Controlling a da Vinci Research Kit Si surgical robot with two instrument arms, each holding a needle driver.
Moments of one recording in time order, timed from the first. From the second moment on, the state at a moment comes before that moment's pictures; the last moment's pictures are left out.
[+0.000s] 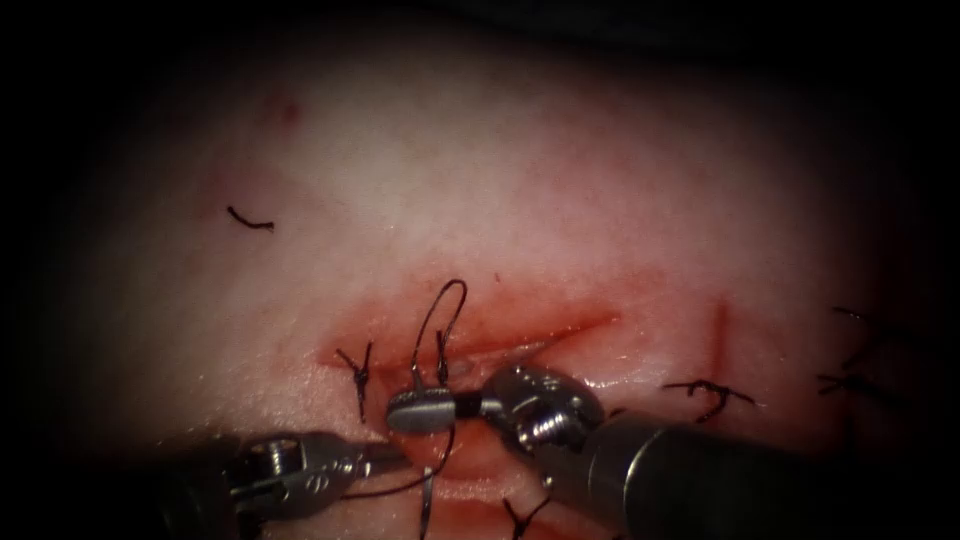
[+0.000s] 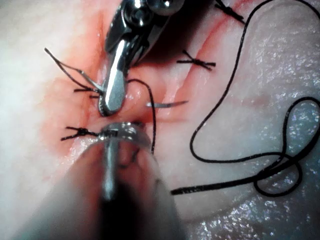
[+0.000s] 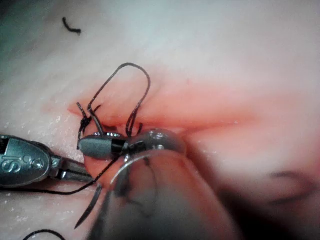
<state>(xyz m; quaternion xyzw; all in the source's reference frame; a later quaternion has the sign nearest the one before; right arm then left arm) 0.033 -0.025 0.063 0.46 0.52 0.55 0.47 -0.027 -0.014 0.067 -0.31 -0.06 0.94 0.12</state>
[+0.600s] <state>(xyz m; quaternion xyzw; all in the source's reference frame) 0.028 -0.019 0.064 0.50 0.55 0.52 0.43 -0.027 -0.009 0.065 -0.41 0.04 0.91 0.02</state>
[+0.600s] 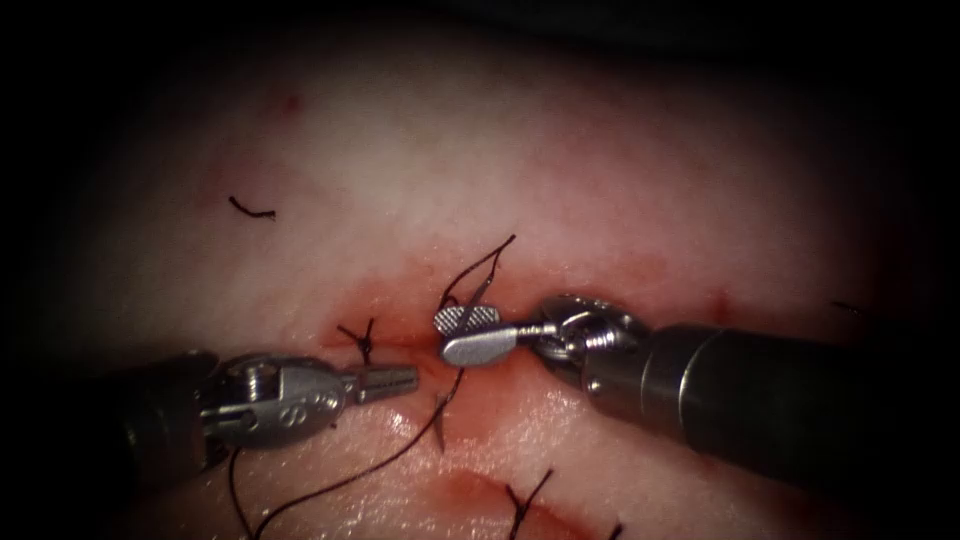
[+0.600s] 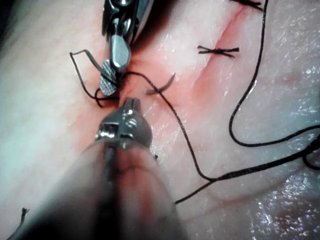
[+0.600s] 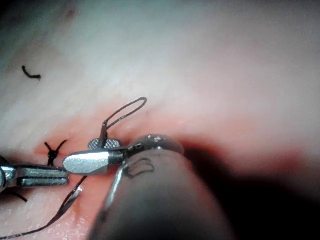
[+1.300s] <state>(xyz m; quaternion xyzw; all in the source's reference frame) 0.024 -0.012 0.063 0.51 0.56 0.47 0.45 -0.027 -0.009 0.068 -0.41 0.02 0.91 -0.07</state>
